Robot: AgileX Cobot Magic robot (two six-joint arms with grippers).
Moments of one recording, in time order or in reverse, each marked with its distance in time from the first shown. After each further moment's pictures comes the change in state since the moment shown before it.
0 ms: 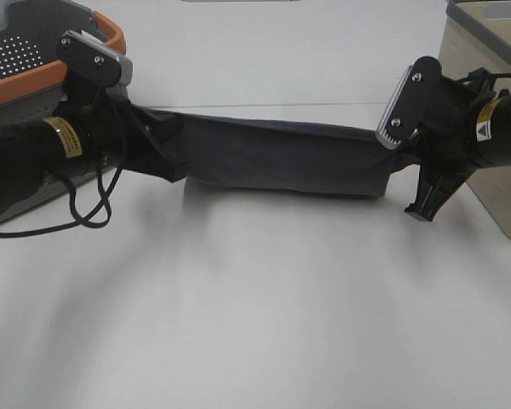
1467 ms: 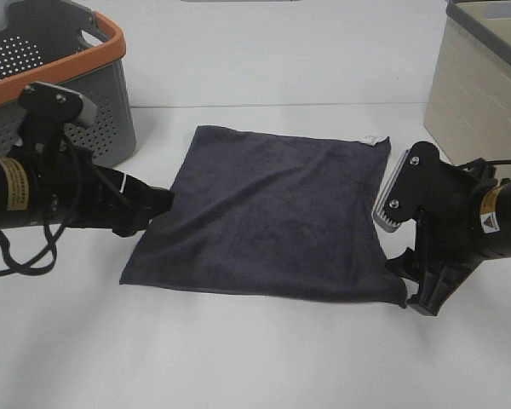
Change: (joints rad) left arm 0.001 -0.234 0.179 0.288 0.331 -0.493; right arm 0.110 -0.078 0.220 0.046 0.052 0.156
